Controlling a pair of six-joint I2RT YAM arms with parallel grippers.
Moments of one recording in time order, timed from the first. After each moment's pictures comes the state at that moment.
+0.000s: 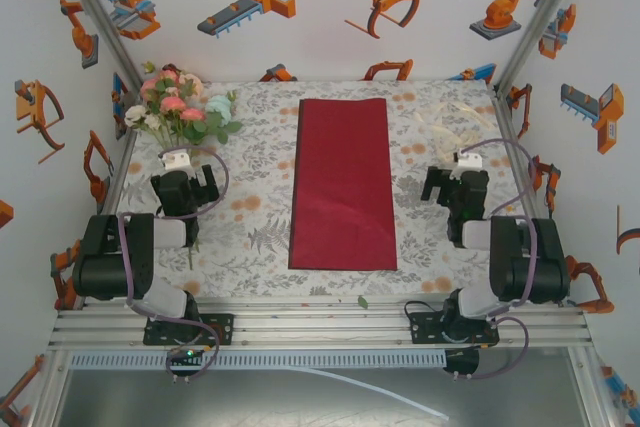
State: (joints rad) left arm -0.04 1.53 0.37 0.75 -0.21 -0.07; right arm -0.06 1.48 0.36 0.73 -0.03 0.03
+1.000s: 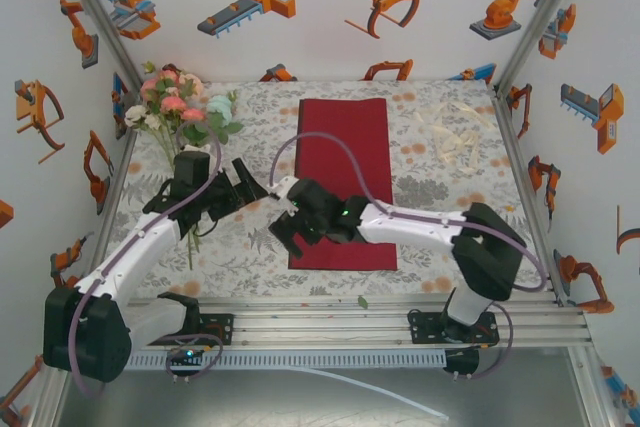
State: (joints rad) left arm -0.31 1.12 0.70 -0.33 0.23 -0.65; right arm 1.08 1.70 1.11 -0.29 0.01 0.10
